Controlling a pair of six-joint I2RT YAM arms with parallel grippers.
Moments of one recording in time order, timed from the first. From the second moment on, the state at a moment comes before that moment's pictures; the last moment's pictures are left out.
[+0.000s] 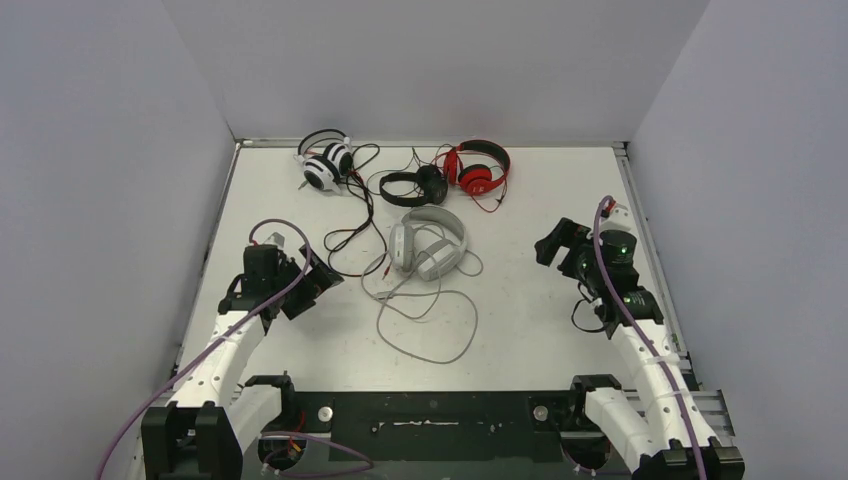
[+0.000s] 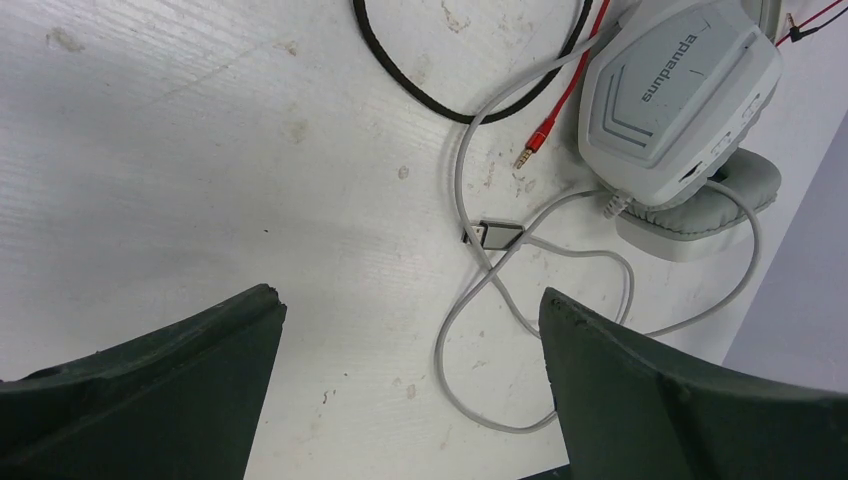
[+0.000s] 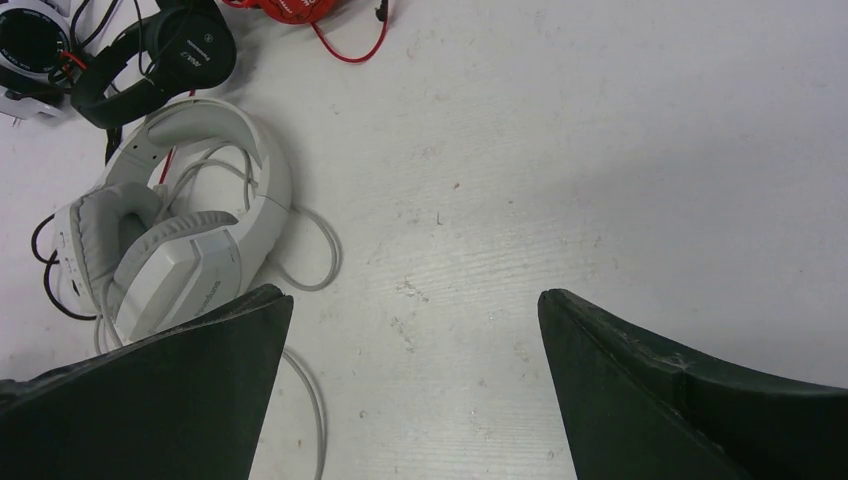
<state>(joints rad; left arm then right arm) -0.01 0.96 0.53 -0.41 0.27 -0.72 0.04 0.82 0.64 -0.32 -0.10 0.41</state>
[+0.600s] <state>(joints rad) -0.01 0.97 0.69 -0.45 0.20 -0.64 0.35 1.05 0.71 -0.29 0.08 0.49</state>
